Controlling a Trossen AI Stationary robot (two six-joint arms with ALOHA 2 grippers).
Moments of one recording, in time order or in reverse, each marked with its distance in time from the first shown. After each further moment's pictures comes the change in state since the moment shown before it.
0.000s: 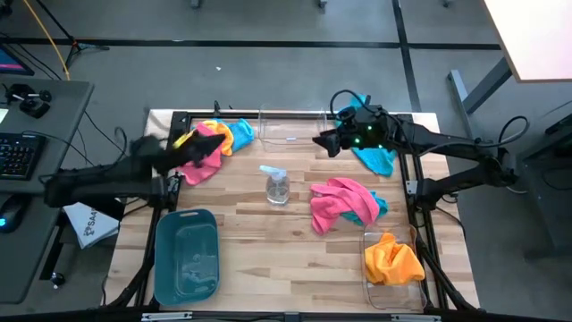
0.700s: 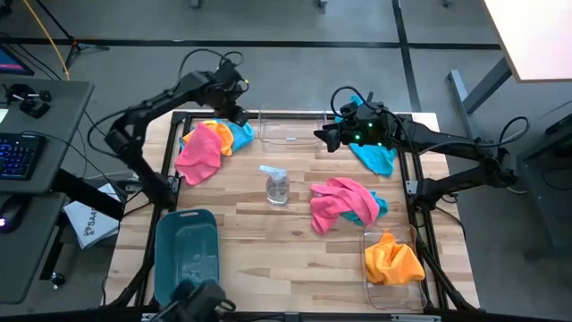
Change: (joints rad) left arm 0.572 1.078 0.926 -1.146 0.149 0.577; right arm -0.025 0.000 0.000 -0.016 0.062 -0.031
